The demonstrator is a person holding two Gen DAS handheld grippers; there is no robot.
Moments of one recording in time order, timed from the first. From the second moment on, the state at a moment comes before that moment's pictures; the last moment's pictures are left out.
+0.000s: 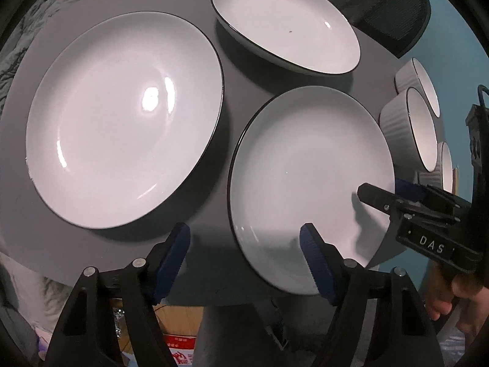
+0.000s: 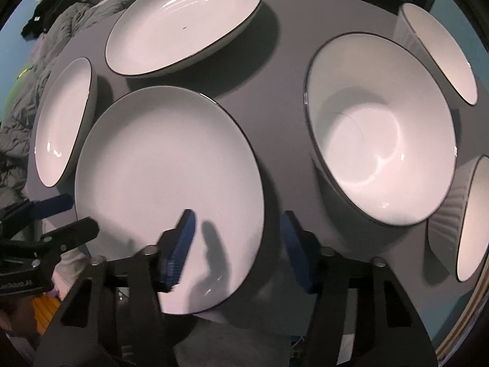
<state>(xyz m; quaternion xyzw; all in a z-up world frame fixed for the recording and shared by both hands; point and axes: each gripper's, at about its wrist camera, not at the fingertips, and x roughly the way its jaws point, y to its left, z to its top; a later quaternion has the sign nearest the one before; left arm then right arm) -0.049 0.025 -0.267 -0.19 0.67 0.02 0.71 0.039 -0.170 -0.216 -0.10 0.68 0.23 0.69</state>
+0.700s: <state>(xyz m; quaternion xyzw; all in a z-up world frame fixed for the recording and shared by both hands) -0.037 0.031 -0.281 -0.21 0.68 0.04 0.70 0.069 -0.163 -0.229 -0.08 0.70 0.24 0.67</state>
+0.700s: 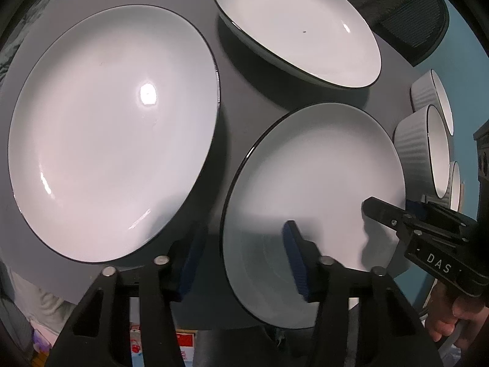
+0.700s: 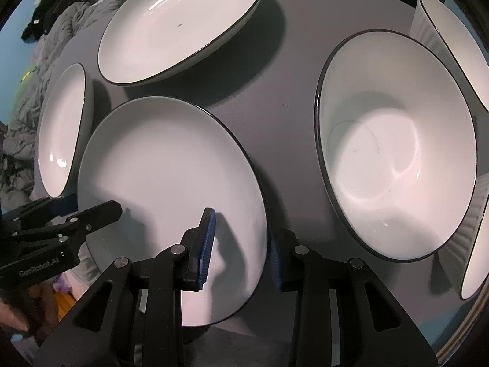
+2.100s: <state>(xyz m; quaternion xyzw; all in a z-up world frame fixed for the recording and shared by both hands) -0.032 0.035 -0.269 -0.22 0.70 0.02 0.68 0.096 -0.180 -0.222 -0.06 0.72 0.25 0.64</state>
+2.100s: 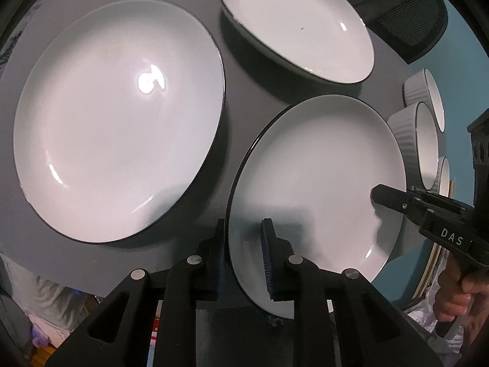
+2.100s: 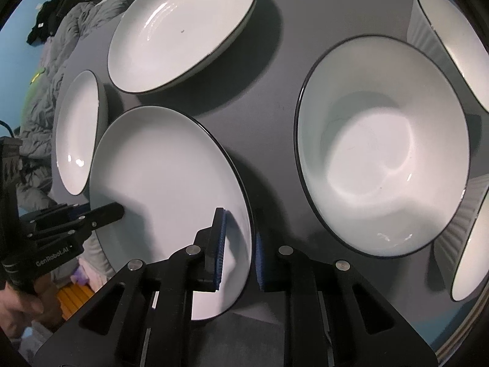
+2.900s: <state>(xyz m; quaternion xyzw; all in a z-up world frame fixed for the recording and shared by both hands) 0.056 0.081 -0.224 -0.22 0.65 0.04 0.72 0.155 -0.127 -0.192 -0.04 0.70 0.27 0.66</state>
